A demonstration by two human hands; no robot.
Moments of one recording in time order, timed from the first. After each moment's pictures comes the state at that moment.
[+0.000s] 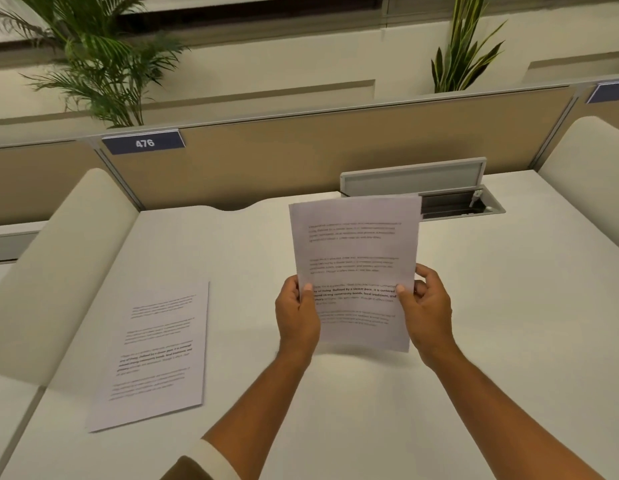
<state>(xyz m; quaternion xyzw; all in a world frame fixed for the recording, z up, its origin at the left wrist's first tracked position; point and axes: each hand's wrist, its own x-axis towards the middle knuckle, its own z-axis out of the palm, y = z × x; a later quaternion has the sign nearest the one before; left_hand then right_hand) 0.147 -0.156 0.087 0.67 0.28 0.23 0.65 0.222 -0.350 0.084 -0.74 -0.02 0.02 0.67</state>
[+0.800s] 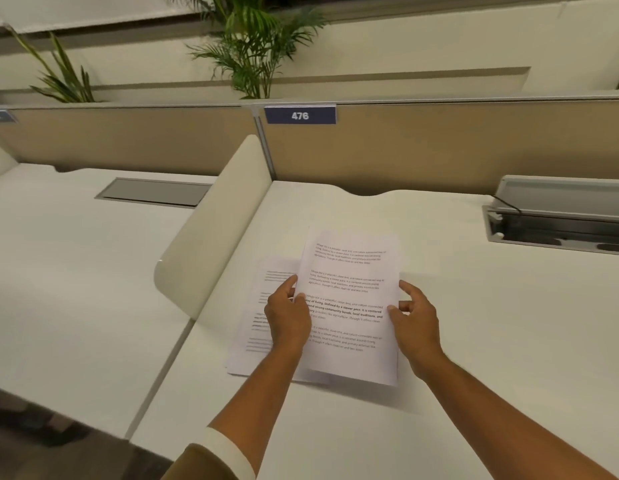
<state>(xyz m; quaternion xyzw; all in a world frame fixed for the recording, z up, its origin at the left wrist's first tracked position) 0.024 0.081 0.066 0.67 0.49 0.26 0.48 0.149 -0.097 0.042 -0.78 -0.06 0.20 0.59</state>
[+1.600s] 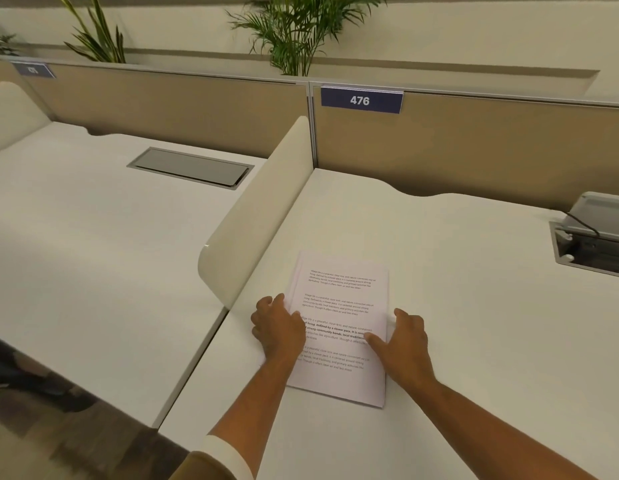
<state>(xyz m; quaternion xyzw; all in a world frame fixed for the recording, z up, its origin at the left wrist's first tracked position) -0.041 0.171 0.018 0.74 0.59 0.08 0.30 0.090 -0.009 0.015 -0.90 -0.19 0.26 0.30</state>
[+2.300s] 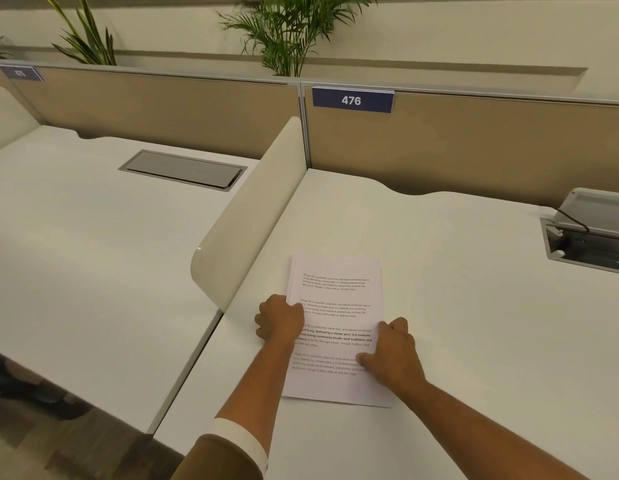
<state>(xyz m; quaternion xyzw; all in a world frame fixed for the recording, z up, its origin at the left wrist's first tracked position) -0.015 0.188 0.023 0.67 0.64 0.05 0.38 0.083 -0.004 0.010 -0.91 -0.25 0.27 0.18</state>
